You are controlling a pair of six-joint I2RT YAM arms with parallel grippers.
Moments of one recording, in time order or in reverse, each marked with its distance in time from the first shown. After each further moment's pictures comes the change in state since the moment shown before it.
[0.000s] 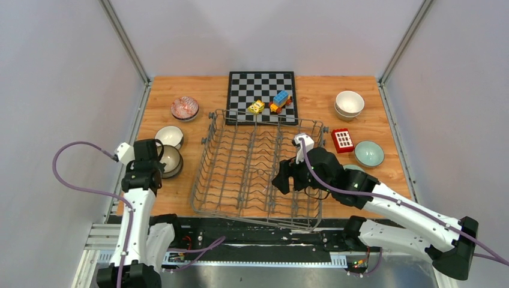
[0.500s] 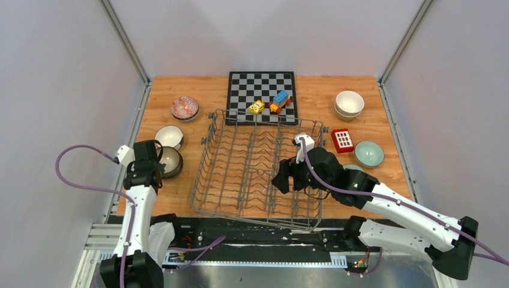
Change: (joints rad) left arm 0.051 0.040 -0.080 0.091 0.034 -0.016; right arm 0.000 0.002 0.000 0.003 0.006 0.017
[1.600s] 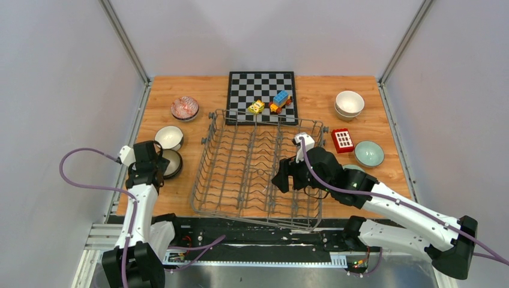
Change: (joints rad) left arm 0.039 0.053 -0.070 0.156 0.087 -0.009; right arm 0.000 0.008 0.002 0.000 0.020 0.006
